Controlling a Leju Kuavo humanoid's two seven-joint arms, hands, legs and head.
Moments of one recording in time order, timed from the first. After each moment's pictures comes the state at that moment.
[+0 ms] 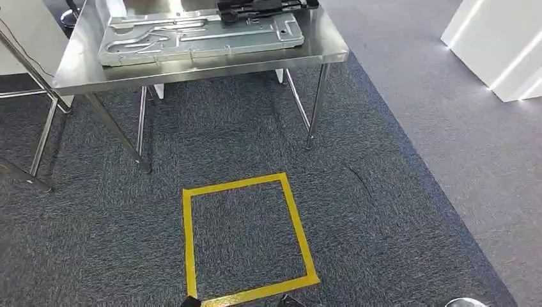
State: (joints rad) left arm -0.15 -0.22 0.62 -0.21 -1.27 0.14 -0.05; right arm -0.24 0.15 0.37 -0.23 0.57 -0.26 -0.09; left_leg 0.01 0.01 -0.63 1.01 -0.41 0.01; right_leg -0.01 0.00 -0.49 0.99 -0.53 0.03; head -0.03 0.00
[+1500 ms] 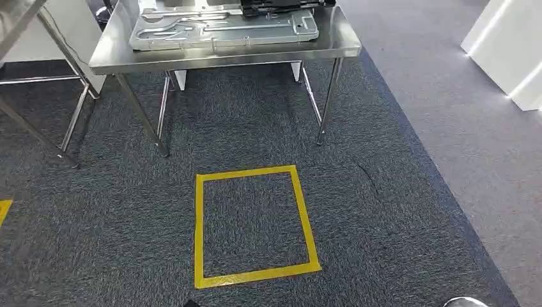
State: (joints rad) left arm -0.13 -0.20 0.58 -0.21 -1.32 0.16 -0.07; right arm -0.18 0.10 0.30 -0.21 0.64 -0.13 -0.01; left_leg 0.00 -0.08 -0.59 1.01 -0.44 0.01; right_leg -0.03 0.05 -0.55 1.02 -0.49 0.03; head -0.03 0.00
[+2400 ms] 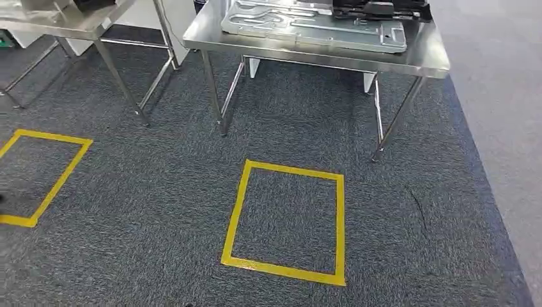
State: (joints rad) left arm -0.11 -0.19 0.58 -0.21 -1.33 0.17 -0.10; right arm -0.17 0.10 0.30 -0.21 0.68 -0.13 -0.01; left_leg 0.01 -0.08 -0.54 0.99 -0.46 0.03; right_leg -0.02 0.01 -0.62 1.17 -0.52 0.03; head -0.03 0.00
